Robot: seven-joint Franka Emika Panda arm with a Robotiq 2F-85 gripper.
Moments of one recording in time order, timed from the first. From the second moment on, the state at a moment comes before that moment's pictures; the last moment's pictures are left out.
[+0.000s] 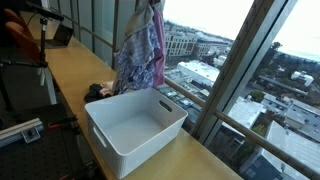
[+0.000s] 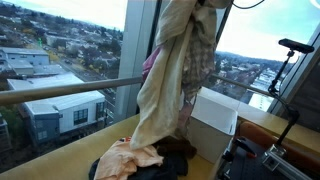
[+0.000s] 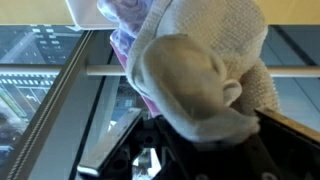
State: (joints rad) arm 0.08 -0.08 0.08 -1.76 -0.08 2.14 0.09
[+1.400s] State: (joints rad) arm -0.07 0.01 -0.15 -1.27 0.01 1.76 -0.04
